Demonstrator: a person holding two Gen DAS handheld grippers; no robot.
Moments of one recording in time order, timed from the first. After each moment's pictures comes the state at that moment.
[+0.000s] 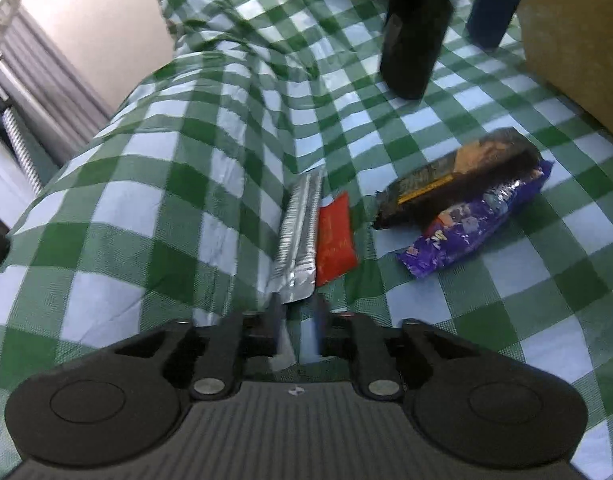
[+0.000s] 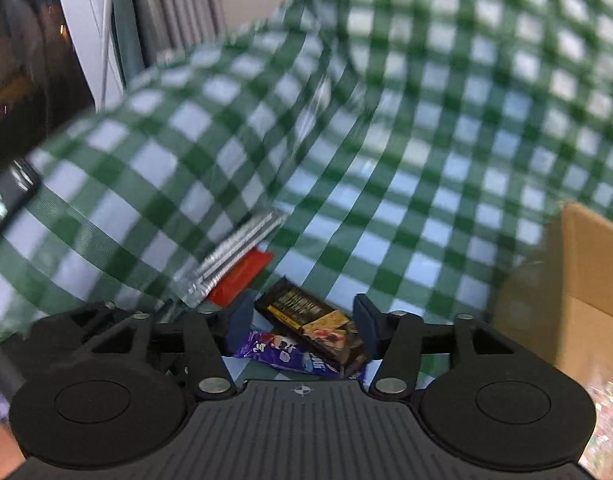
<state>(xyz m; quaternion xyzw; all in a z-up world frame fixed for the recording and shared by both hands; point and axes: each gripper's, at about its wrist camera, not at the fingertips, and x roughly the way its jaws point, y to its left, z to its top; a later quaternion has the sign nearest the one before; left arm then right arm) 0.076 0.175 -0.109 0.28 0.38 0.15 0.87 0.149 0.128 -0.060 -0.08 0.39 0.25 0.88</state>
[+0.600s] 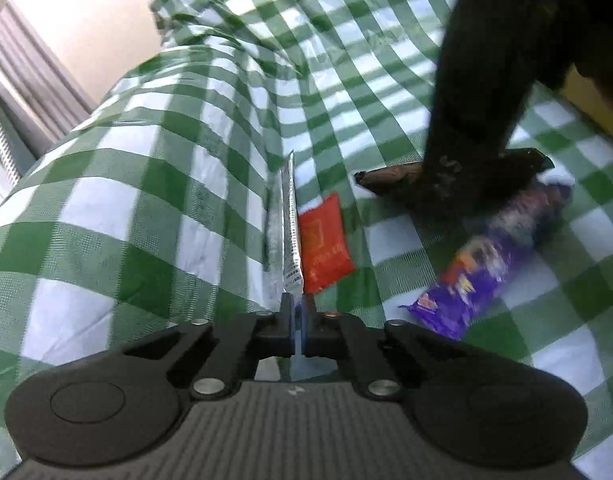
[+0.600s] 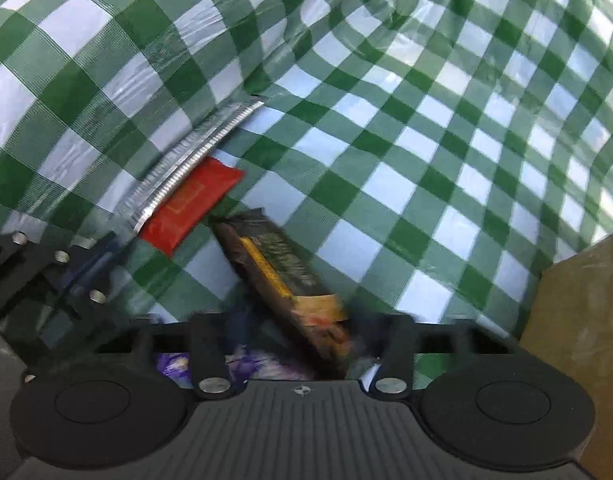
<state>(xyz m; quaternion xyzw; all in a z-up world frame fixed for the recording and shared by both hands) 0.094 0.199 -0.109 0.25 0.38 0.13 0.88 0.191 0.158 -0.135 -0.17 0.46 0.22 0.84</state>
